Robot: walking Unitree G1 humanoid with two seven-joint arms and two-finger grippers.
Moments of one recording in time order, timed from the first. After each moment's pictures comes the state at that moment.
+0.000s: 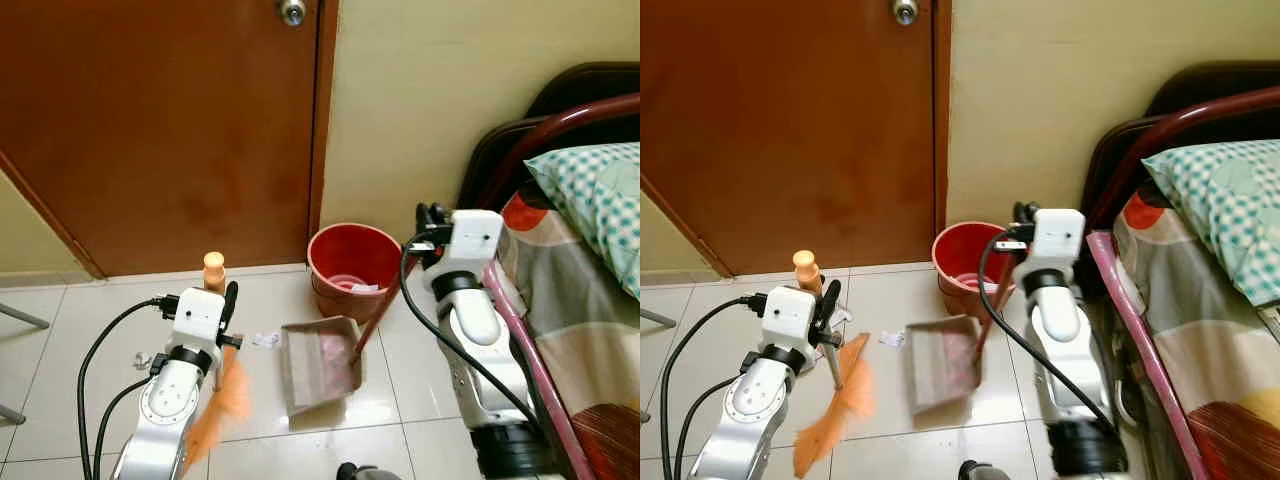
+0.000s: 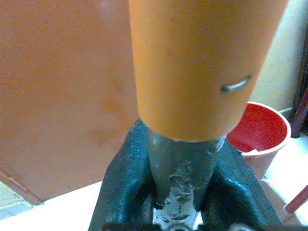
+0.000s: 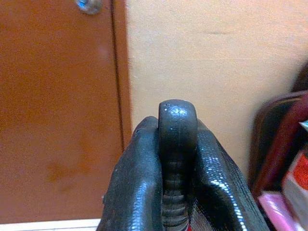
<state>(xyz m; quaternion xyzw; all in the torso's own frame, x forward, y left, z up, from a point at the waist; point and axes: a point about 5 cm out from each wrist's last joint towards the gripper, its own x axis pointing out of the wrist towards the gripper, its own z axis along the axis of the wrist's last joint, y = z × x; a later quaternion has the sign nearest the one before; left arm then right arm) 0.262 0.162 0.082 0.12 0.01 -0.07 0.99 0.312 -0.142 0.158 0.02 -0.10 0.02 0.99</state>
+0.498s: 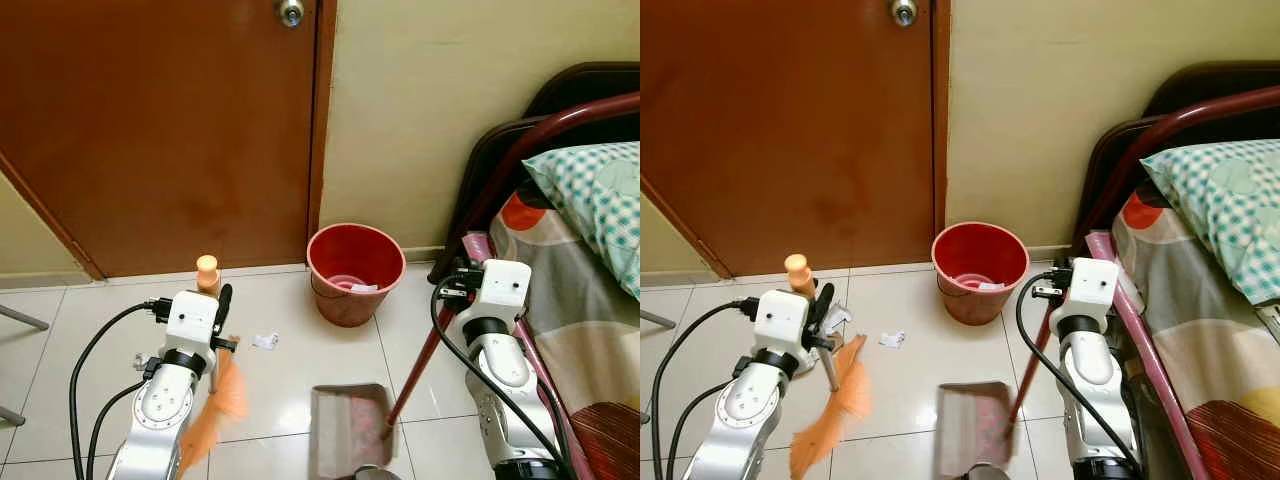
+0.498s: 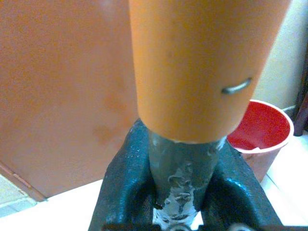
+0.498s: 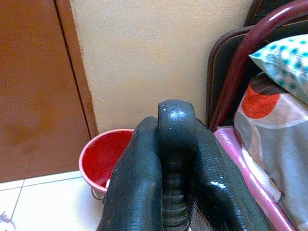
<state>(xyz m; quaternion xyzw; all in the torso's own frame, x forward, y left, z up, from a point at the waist) 0.259 0.165 0.084 0.11 0.01 -0.07 0.99 0.289 -0.182 0.106 0.02 0.00 -0.05 1.00</state>
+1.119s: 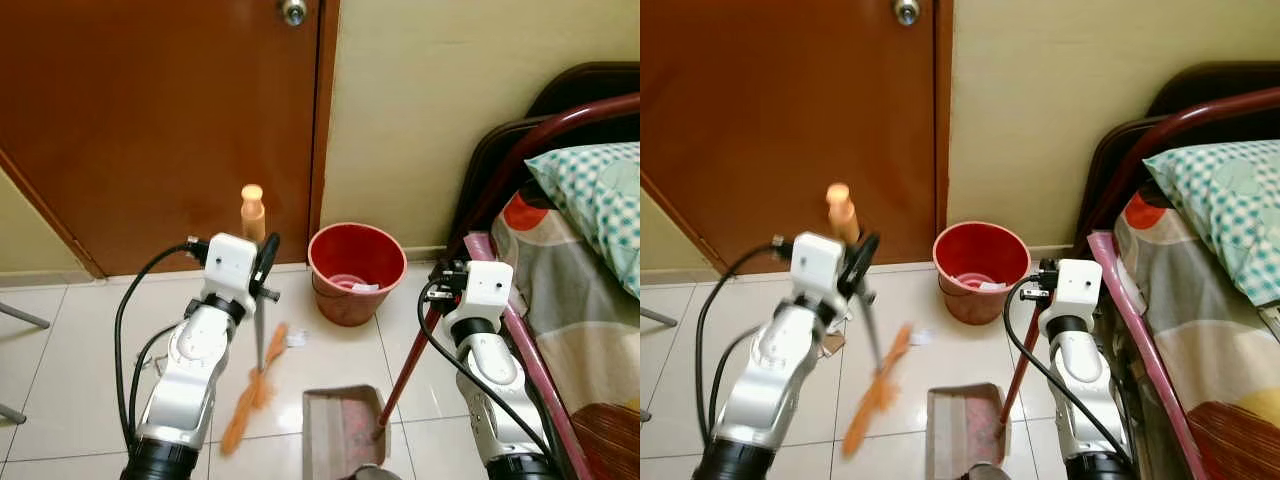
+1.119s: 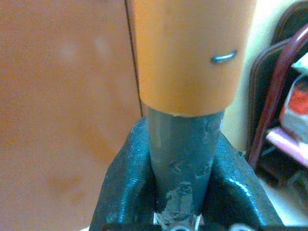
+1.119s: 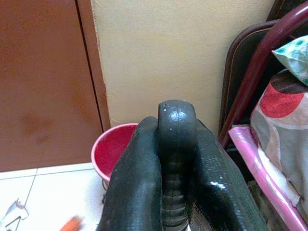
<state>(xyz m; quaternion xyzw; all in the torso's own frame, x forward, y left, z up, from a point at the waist) 0.300 0.118 0.145 0.07 -0.08 -0.16 0.98 0.294 -0.173 0.098 0.01 0.01 -0.02 1.00</state>
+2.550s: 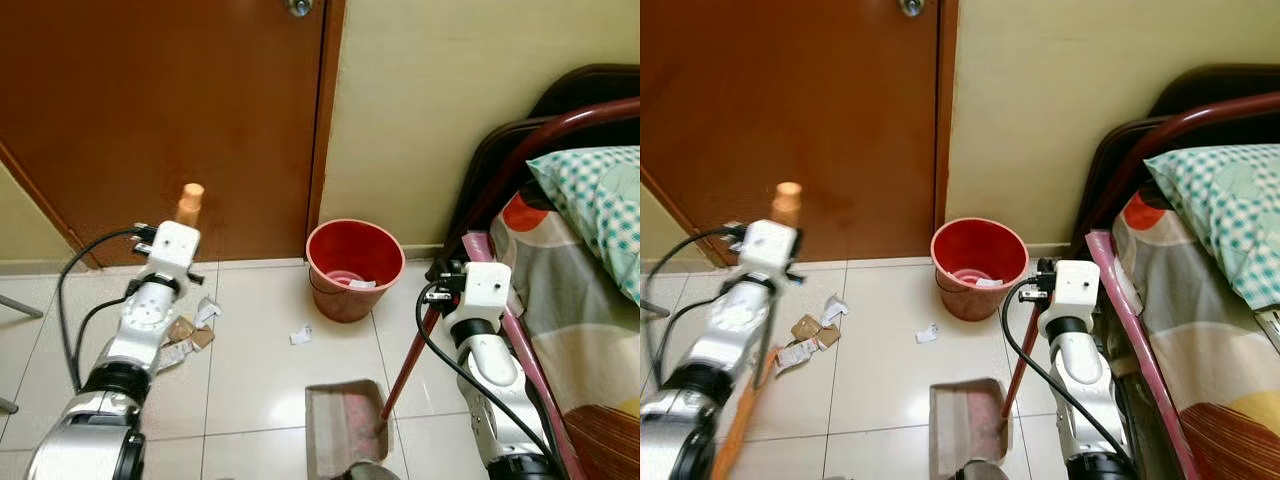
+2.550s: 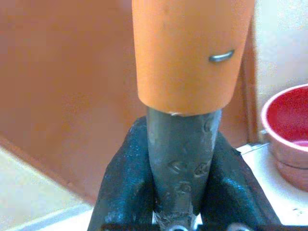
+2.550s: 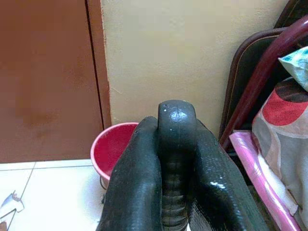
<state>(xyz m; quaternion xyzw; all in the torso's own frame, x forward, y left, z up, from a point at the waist) 0.357 0.209 0.109 0.23 0.01 -0.02 0.97 0.293 -0.173 0.097 0.00 0.00 -0.01 1.00</state>
